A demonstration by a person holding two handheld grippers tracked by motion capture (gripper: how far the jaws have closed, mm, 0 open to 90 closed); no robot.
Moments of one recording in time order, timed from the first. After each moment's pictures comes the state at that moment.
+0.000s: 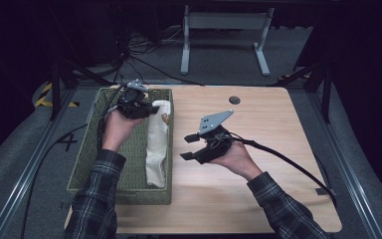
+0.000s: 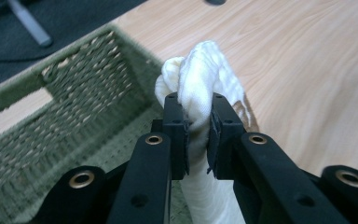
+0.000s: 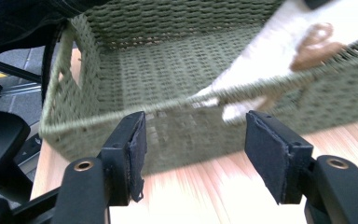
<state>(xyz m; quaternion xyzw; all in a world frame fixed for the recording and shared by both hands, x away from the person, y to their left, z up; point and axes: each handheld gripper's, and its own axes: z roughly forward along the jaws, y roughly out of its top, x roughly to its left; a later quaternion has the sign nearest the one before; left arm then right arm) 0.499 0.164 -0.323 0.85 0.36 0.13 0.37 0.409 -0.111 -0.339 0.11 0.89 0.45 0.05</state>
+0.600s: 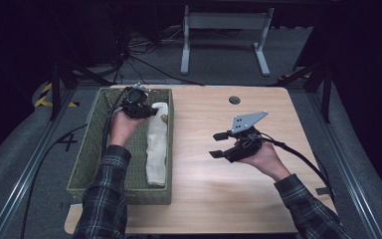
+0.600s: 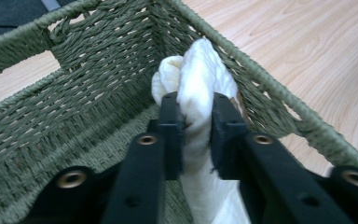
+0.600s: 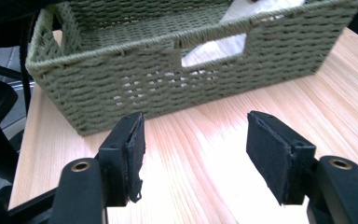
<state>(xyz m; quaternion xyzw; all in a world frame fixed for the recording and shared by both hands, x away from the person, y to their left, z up) 0.528 0.164 -0.356 0.84 0.40 0.12 0.36 0.411 -0.190 -0.343 0.14 0.88 0.45 0.07</state>
